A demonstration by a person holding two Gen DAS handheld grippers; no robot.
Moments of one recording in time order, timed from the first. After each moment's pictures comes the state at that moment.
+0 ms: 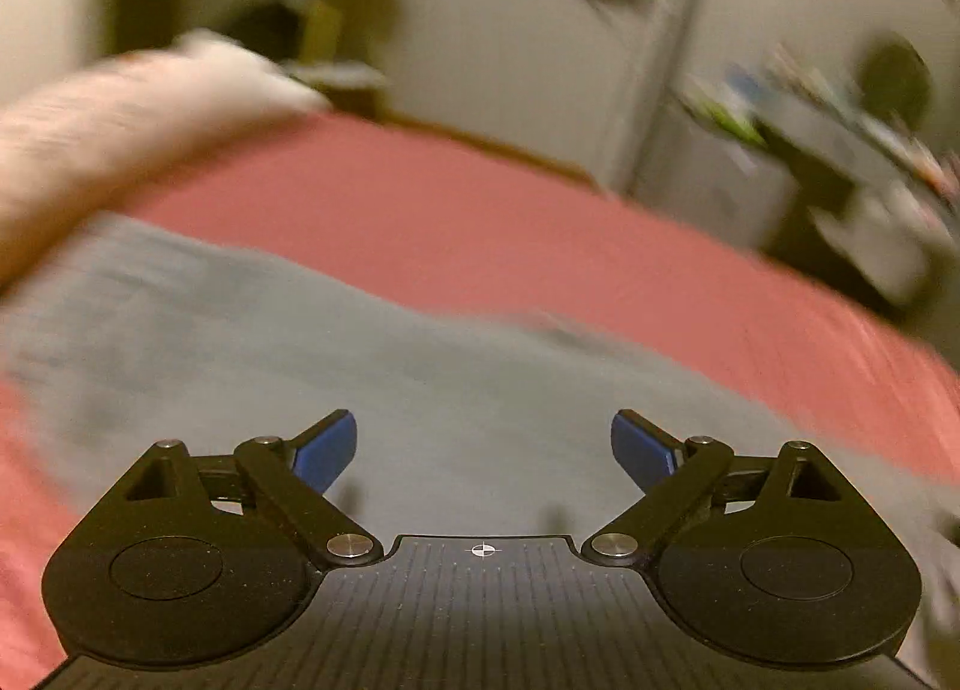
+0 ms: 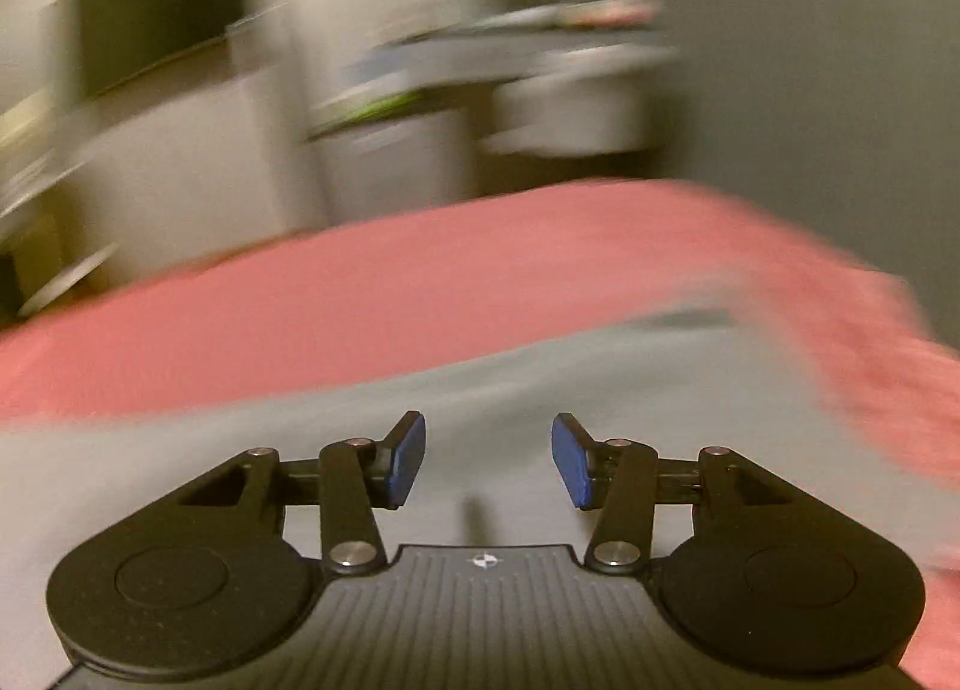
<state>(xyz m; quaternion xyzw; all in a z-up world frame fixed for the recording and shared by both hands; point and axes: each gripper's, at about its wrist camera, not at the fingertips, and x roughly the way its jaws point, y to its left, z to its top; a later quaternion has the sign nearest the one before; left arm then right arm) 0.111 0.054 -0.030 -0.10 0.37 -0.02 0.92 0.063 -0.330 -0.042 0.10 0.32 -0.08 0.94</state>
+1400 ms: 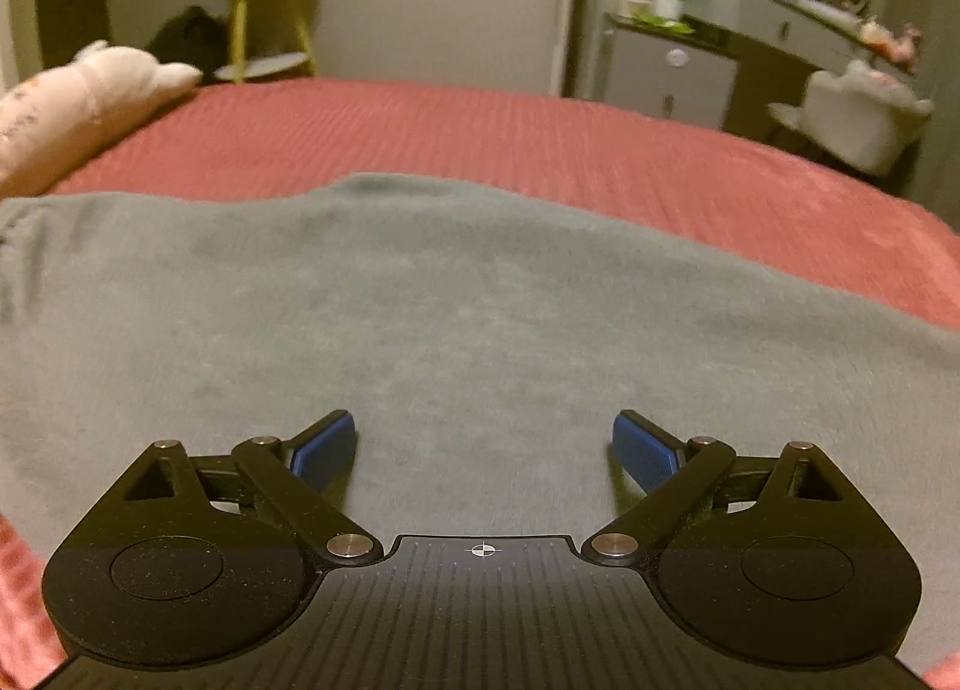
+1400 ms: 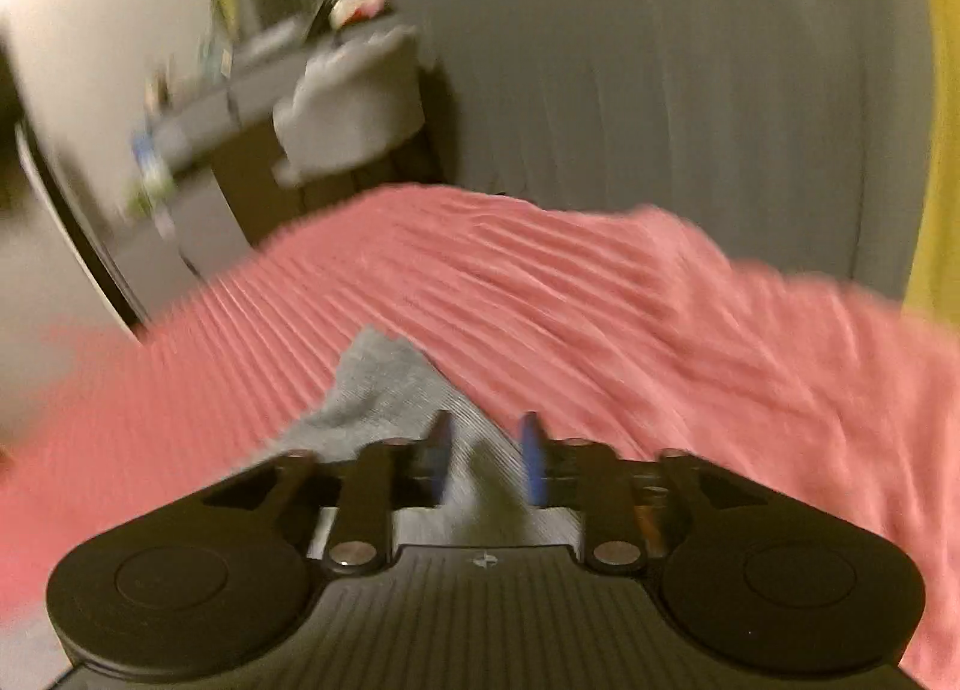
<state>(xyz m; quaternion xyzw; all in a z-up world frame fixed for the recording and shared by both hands) 0.083 -0.040 -0.073 -0.02 0.38 -0.04 0.93 -0.026 -0.562 -0.031 0.32 0.24 -0.35 0.85</state>
